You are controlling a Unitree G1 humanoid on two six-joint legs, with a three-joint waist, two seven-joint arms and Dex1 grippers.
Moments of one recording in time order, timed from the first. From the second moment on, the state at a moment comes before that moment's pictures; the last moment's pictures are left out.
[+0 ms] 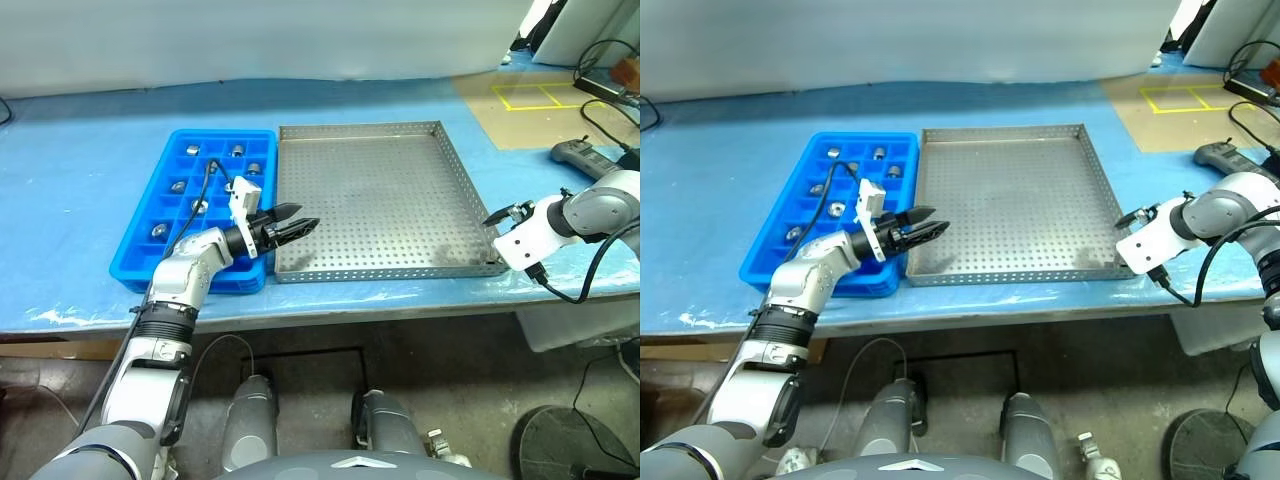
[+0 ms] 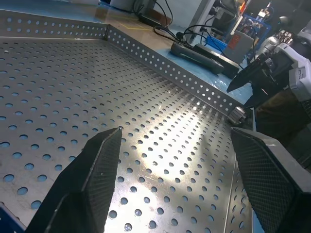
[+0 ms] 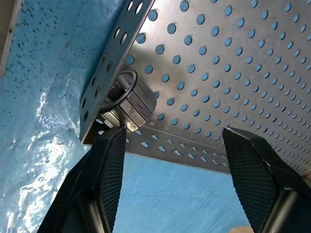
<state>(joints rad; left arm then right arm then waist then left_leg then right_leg) -0.58 0.27 0.02 0.34 -0.48 0.42 -0.95 -0.89 -1.10 0.42 0.80 -0.59 -0.91 1.07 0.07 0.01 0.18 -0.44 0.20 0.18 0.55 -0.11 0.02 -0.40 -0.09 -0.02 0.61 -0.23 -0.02</state>
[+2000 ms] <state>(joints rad) -0.59 0.28 0.01 0.35 -0.44 0.44 -0.96 -0.94 -0.89 0.53 0.89 -0.77 -0.97 0.77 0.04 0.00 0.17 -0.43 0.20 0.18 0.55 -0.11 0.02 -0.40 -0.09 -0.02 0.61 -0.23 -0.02</state>
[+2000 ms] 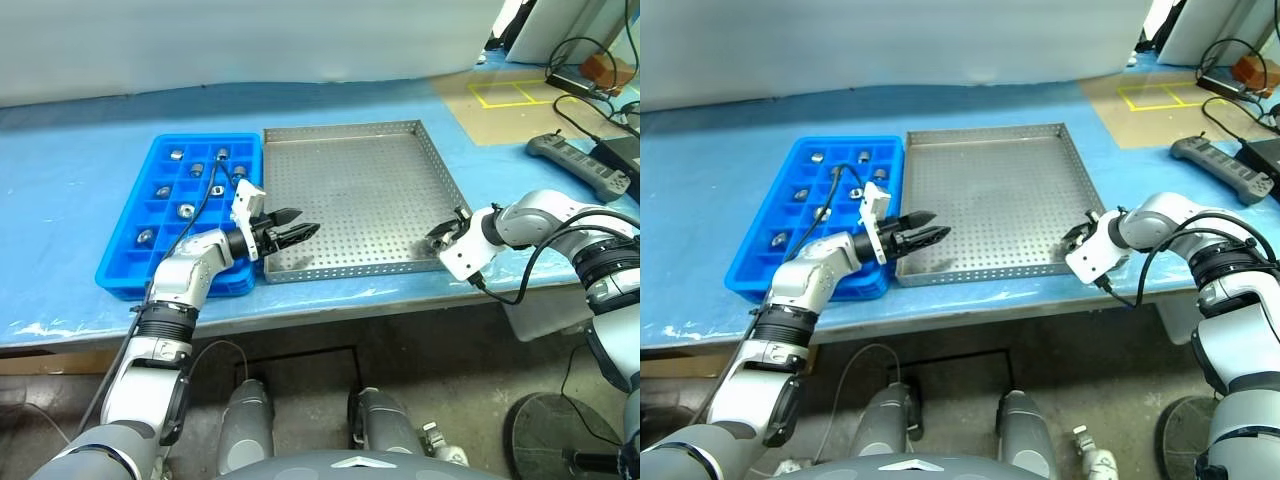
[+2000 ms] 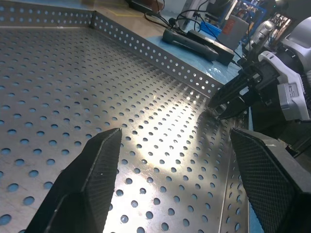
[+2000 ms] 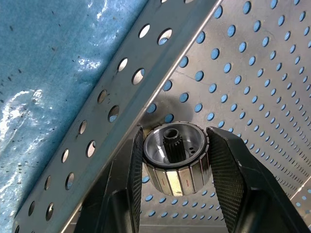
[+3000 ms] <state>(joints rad) -0.66 0.71 0.29 0.22 -0.55 0.55 -0.97 -0.93 -0.38 0.10 0.44 0.17 0.43 0.98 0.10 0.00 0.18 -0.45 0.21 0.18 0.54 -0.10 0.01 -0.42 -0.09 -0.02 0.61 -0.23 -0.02</state>
